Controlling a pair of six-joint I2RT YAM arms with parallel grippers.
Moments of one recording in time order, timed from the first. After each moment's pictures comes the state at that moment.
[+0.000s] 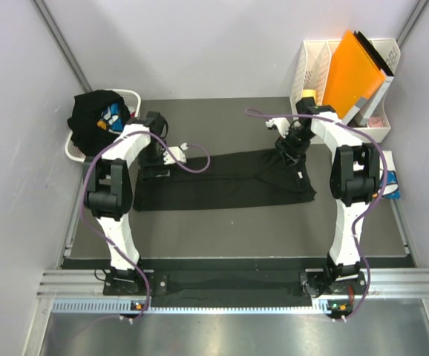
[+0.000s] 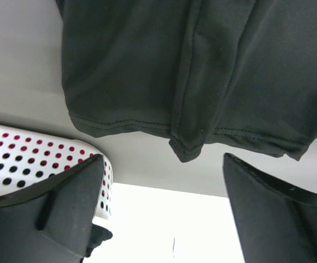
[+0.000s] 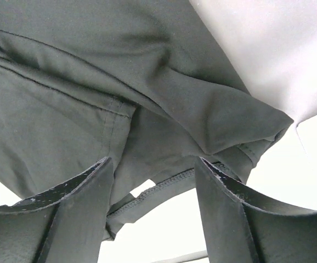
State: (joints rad) left arm -0.14 1.97 1.58 -1.08 -0.13 1.23; right arm 0.14 2.13 1.77 -0.99 -0.32 -0.82
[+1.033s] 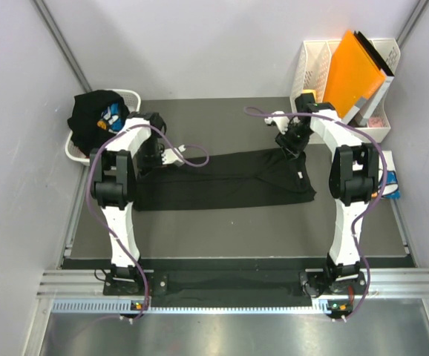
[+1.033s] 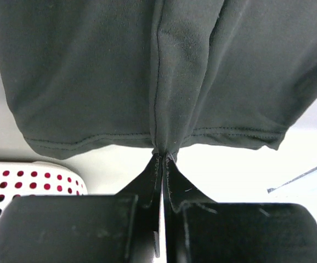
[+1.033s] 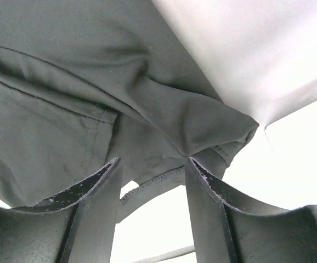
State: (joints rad) left arm -0.11 2.13 1.74 -1.29 -0.09 1.22; right arm 0.15 2.14 1.82 -0.98 -0.28 -0.83
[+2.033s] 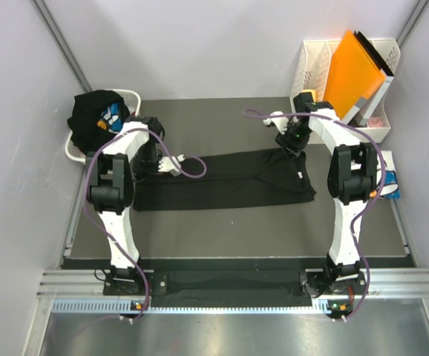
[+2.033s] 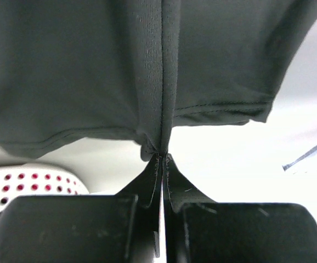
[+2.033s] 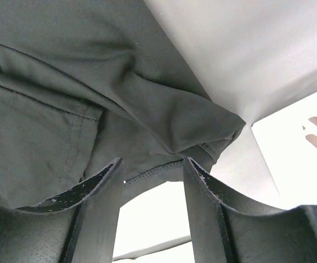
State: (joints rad) left arm -0.11 2.05 1.65 -1.31 -0.12 1.37; right arm 0.16 2.16 1.85 -0.99 -0.23 -0.87
